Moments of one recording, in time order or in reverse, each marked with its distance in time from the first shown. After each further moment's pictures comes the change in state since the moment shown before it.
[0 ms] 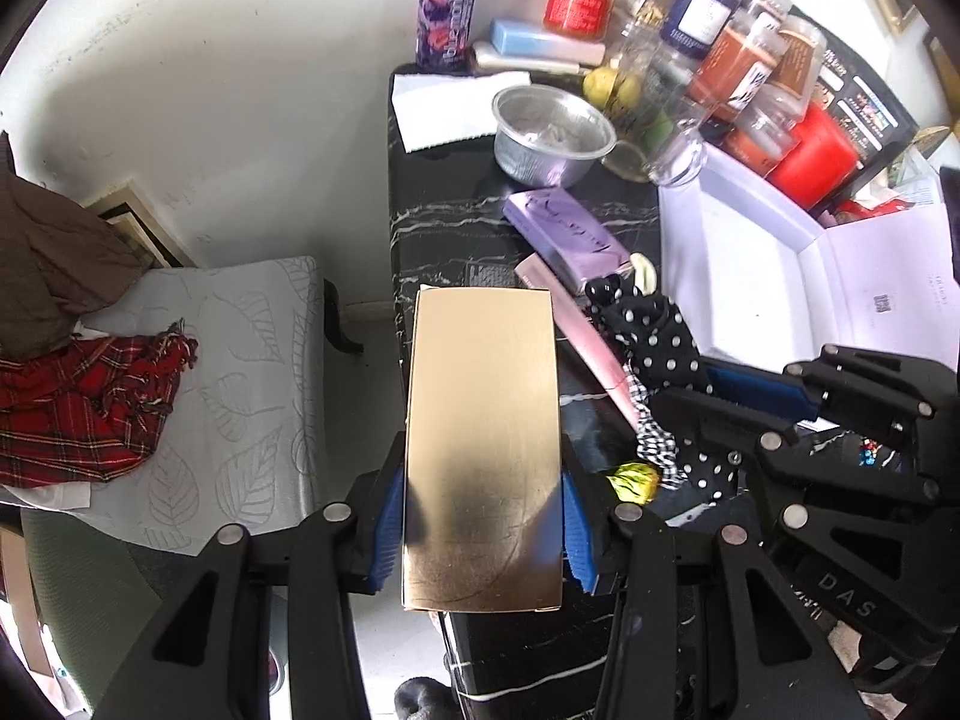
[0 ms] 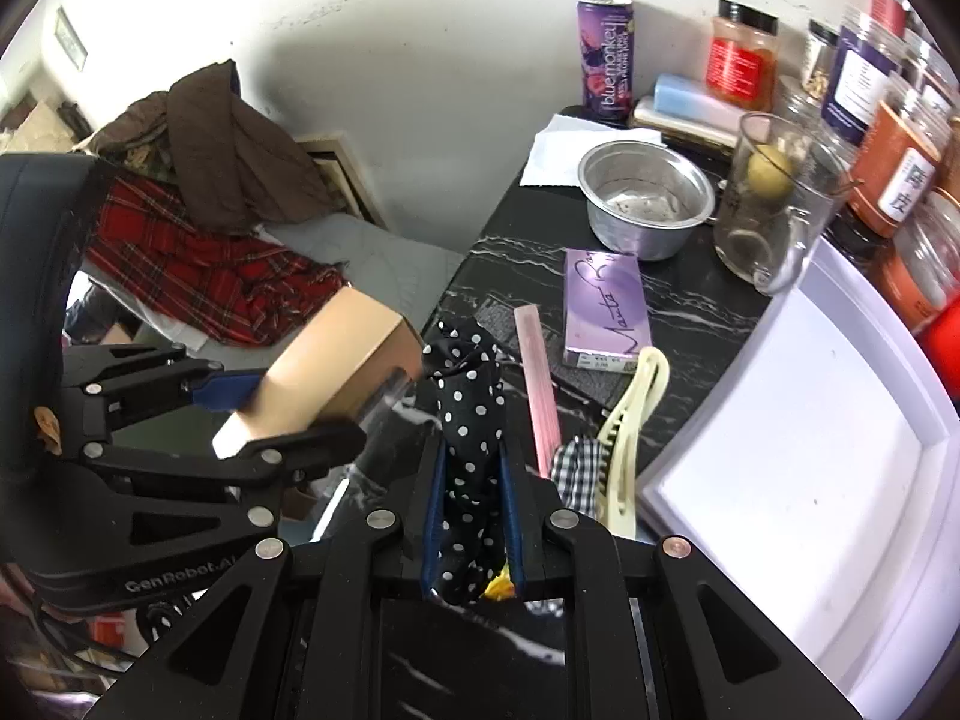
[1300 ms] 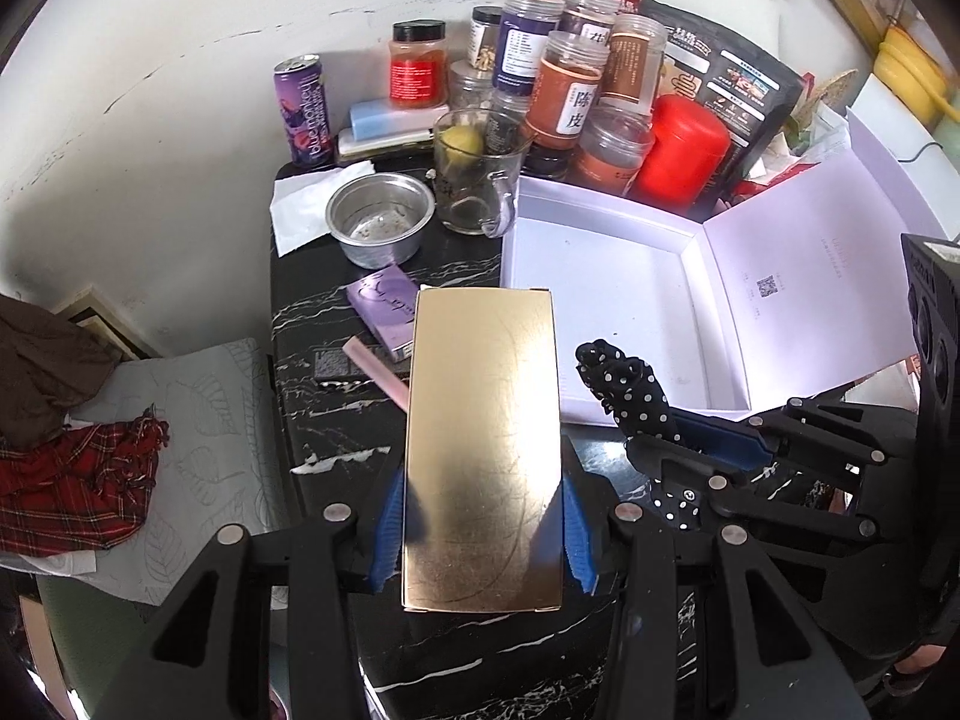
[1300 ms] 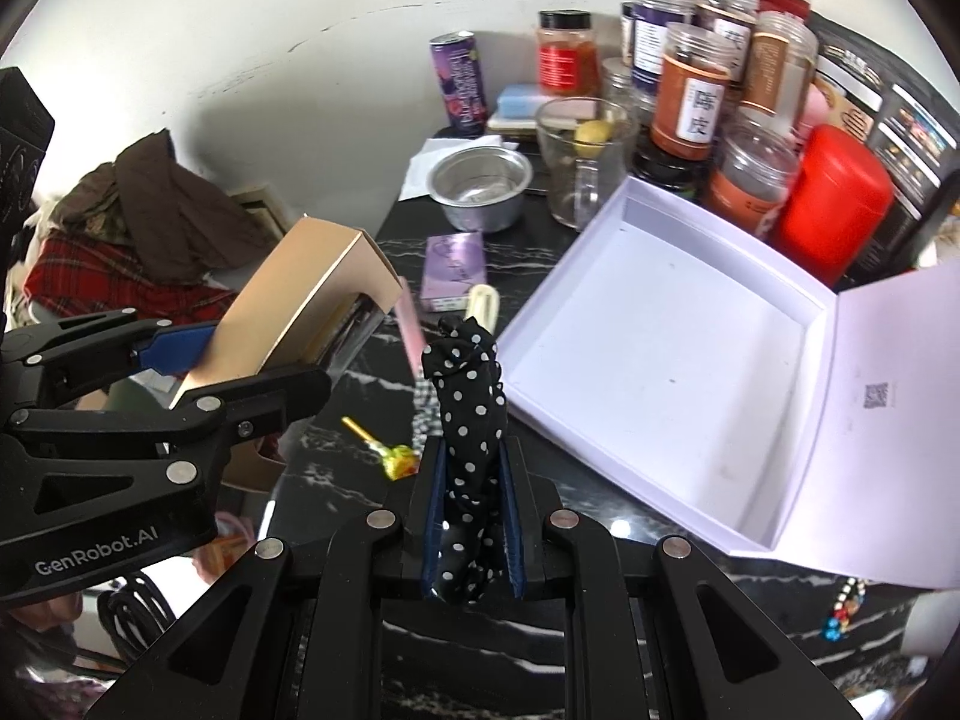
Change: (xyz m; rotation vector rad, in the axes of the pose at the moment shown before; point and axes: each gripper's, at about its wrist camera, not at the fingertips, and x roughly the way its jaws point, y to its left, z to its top) left arm -0.052 -0.106 0.013 0.163 -0.090 -0.053; right arm -0.086 -0.054 -0.055 0.179 -0.062 -0.121
